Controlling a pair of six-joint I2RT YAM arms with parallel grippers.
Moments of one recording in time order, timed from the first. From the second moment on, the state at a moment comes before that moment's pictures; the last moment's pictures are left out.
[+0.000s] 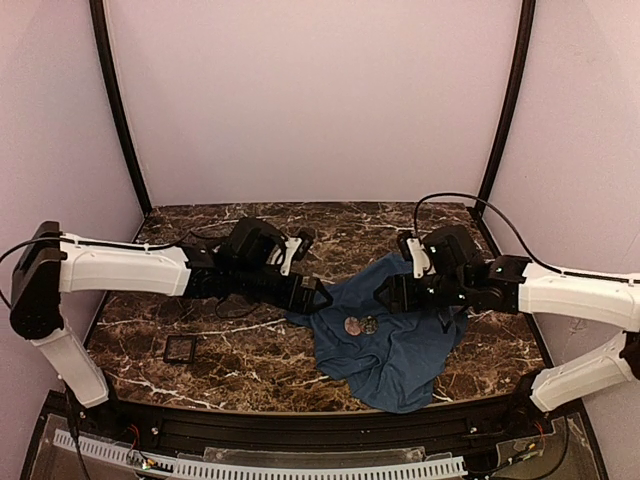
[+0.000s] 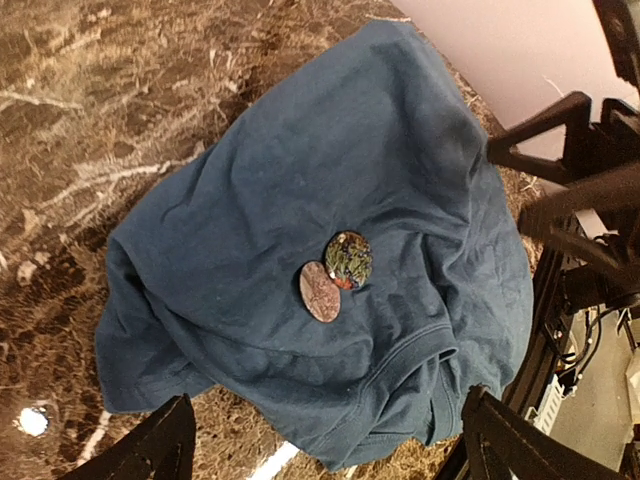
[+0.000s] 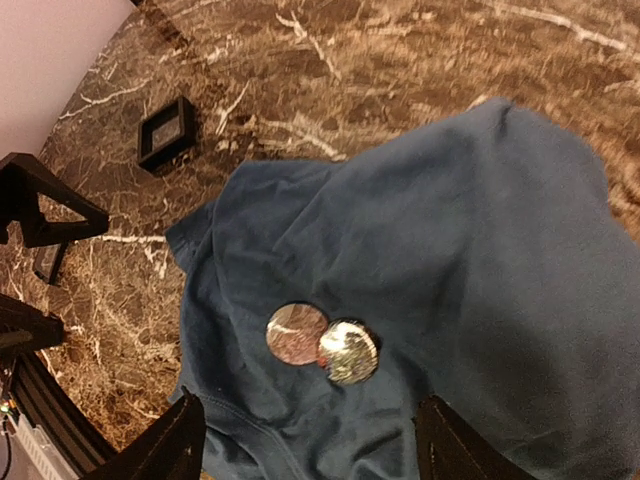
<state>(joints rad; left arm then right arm) -0.91 1.63 1.11 -0.13 0.19 -0.43 0.78 1.18 0.79 -0.29 0.07 0.46</state>
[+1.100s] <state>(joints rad) -0.88 1.97 1.19 -0.02 0.08 -0.69 0.96 1.56 0.90 -0.20 0.13 0.63</state>
